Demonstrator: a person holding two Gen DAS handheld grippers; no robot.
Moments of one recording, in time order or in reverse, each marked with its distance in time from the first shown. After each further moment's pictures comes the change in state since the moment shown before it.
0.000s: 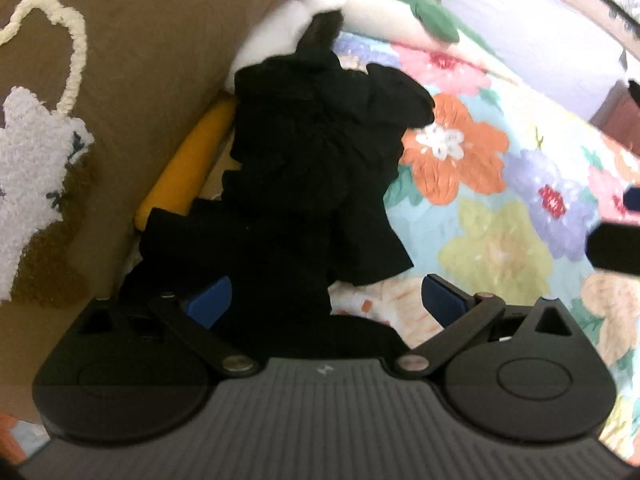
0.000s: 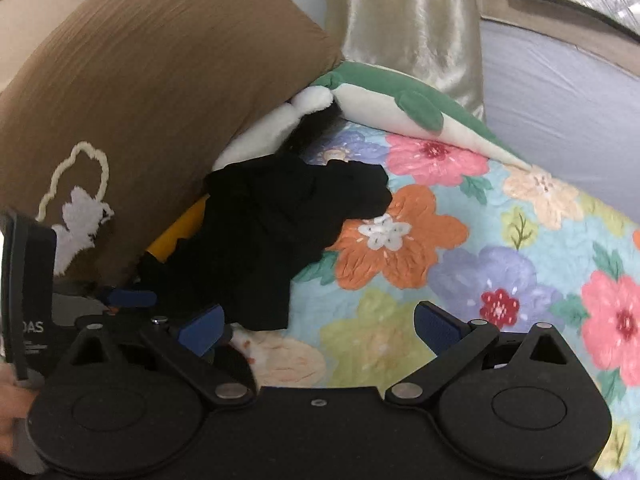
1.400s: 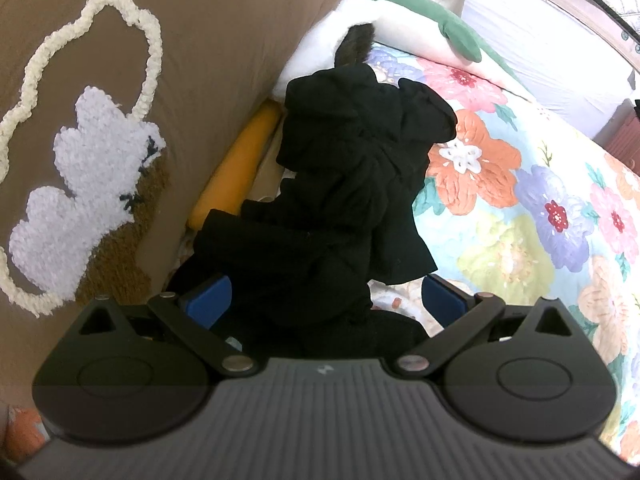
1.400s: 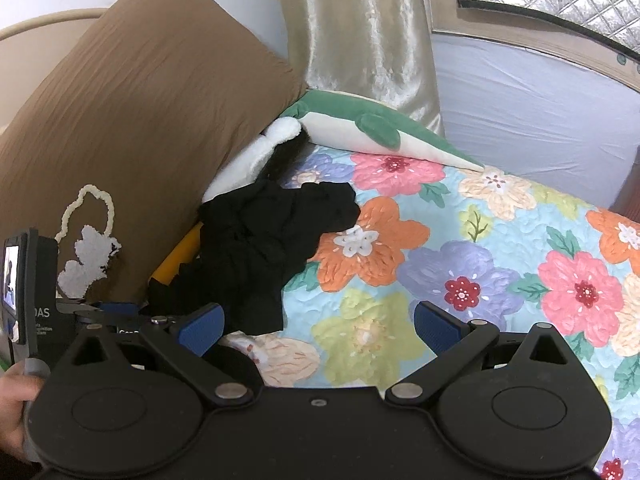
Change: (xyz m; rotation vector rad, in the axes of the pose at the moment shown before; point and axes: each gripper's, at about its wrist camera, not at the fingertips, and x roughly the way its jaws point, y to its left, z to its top) left arm -0.017 0.043 0.002 -0.052 0.018 -0.039; right arm -0.080 0.003 0.001 0.110 -0.136 -0.044
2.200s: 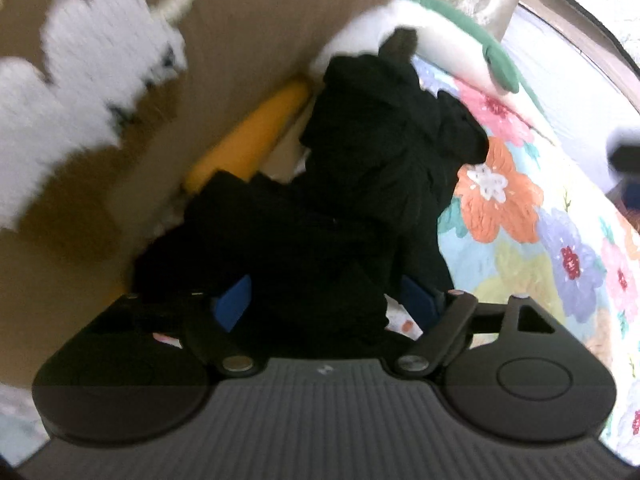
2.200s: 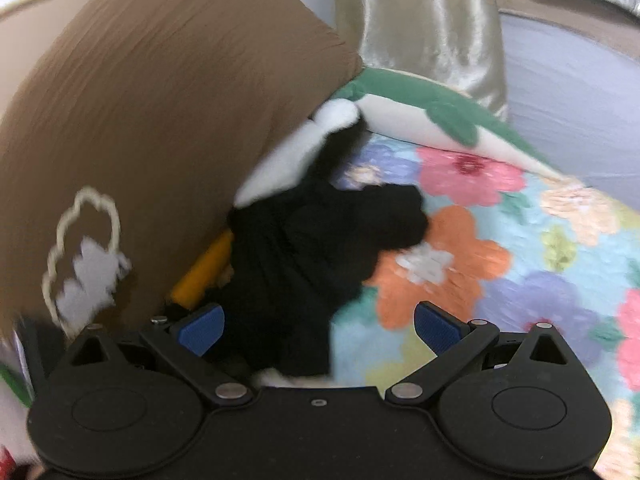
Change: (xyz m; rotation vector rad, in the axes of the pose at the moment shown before) left arm 0.049 0.021 -0.020 -0.181 -0.078 -0.021; right arm 0.103 0.023 0.054 -0.010 0.062 0.188
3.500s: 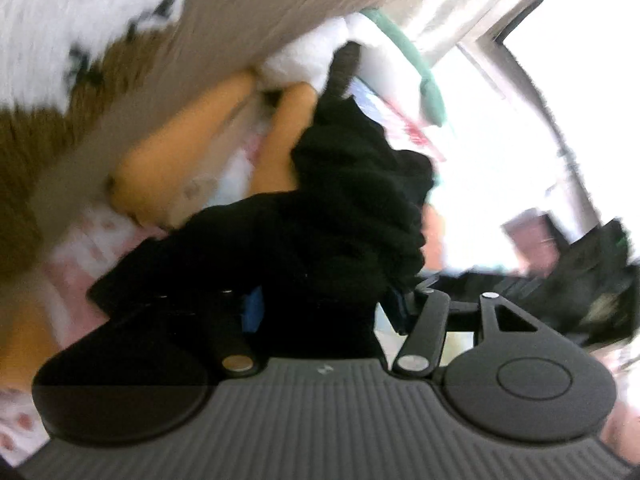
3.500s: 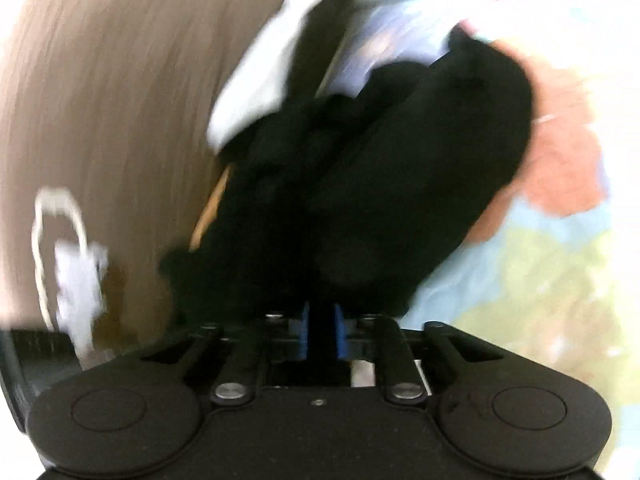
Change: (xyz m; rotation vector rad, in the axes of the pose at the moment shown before) left arm 0.018 0.028 0.000 -0.107 -0.028 -0.348; right arm 0.101 -0.038 -0.065 0.344 0.135 0.278
